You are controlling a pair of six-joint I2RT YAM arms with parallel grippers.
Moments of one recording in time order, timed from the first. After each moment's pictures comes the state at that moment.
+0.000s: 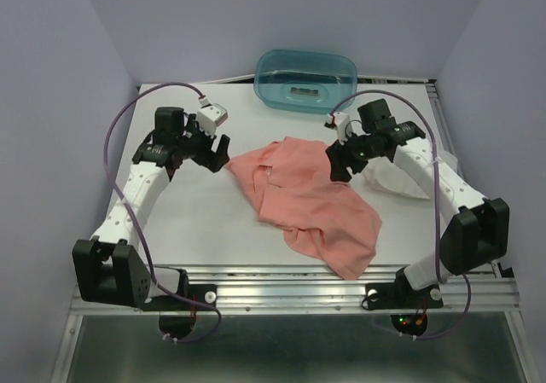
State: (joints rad) left arm -0.13 1.26 1.10 -0.52 0.46 0.36; right arm 0.31 1.52 1.28 -0.86 -0.44 -0.40
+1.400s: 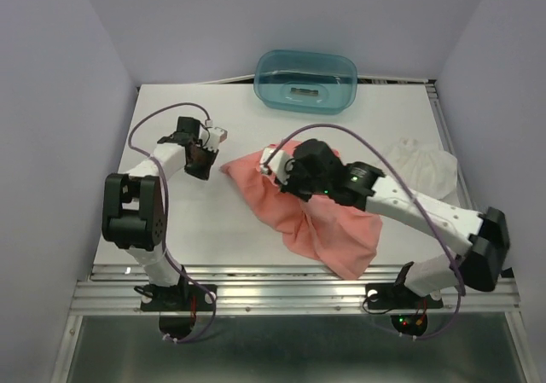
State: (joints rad) left arm -0.13 1.73 1.11 -0.53 0.17 0.30; right arm 0.99 1.54 1.31 -0.54 0.02 -0.38
